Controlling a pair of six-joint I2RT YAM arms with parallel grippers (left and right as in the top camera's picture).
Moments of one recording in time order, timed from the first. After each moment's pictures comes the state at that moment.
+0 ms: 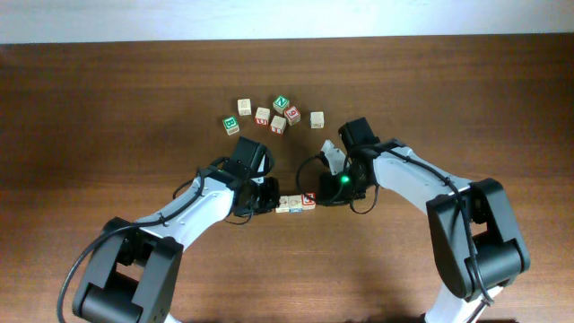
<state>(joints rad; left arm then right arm) -0.44 1.73 0.93 -0.45 0.28 -0.56 0.35 1.90 1.11 -0.63 -0.56 0.13</state>
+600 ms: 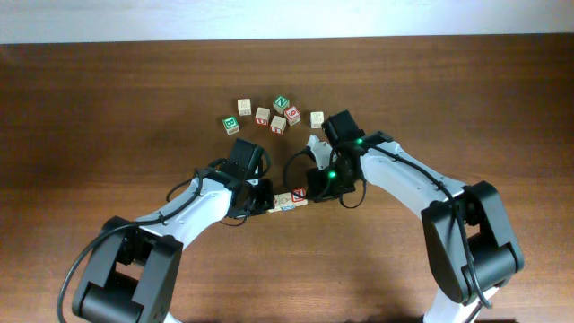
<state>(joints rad) -0.42 1.73 0.92 -0.47 0.21 -0.56 0.43 1.90 1.22 -0.71 -0.49 0.14</state>
